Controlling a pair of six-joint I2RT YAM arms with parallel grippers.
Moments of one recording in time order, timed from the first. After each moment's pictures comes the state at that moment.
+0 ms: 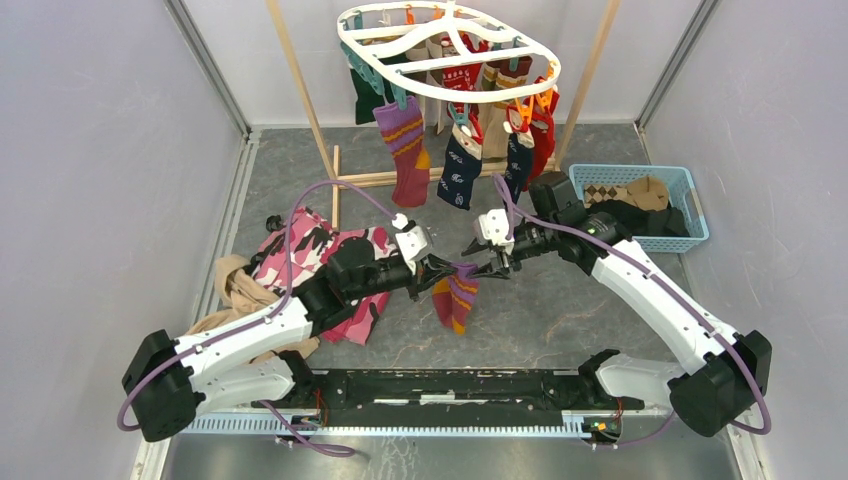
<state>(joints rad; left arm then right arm) -0.90 1.03 0.61 0.32 0.34 -0.01 0.53 1.19 1.09 -0.66 -1.01 -0.92</state>
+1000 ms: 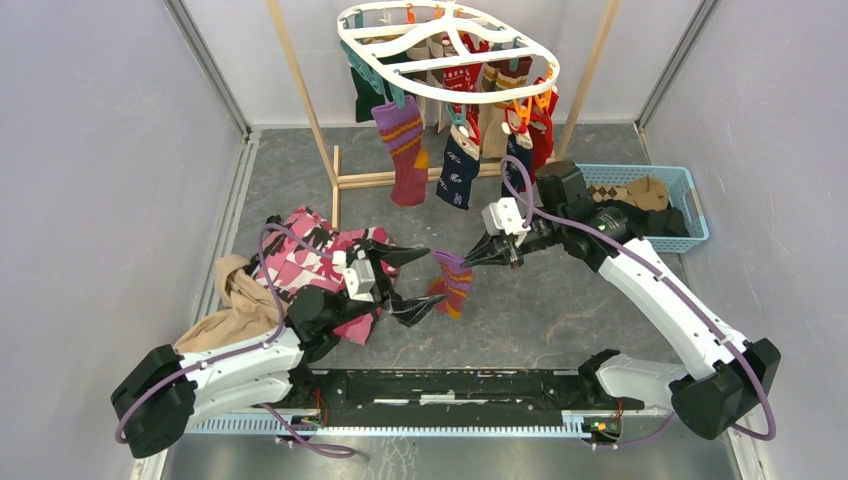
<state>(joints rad) -0.89 0.89 0.23 1.04 0.32 -0.11 0.54 1.18 1.17 -0.65 -1.13 -0.83</state>
